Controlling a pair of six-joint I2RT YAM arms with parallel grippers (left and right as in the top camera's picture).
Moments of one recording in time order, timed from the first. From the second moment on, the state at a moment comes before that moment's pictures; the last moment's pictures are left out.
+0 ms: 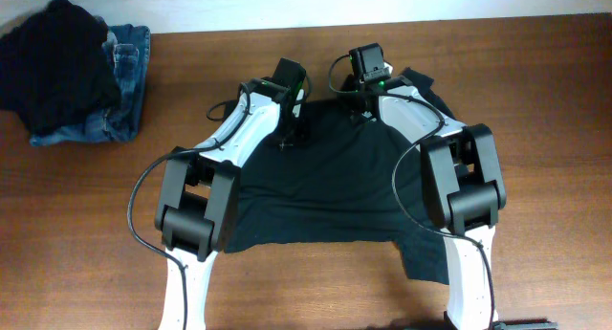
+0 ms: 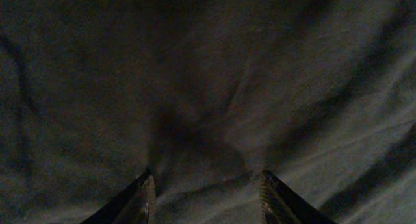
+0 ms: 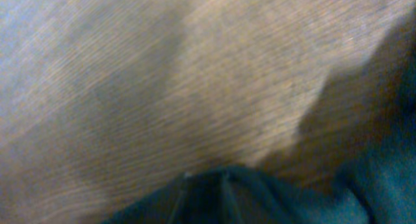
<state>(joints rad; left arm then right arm) -0.42 2.32 1.83 -0.88 0.14 -0.30 0.25 2.32 1.71 -0.39 0.00 0.75</state>
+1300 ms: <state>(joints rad) -0.42 2.29 1.85 -0.82 -0.13 -0.17 0.06 2.33 1.97 -0.84 -0.30 0.29</state>
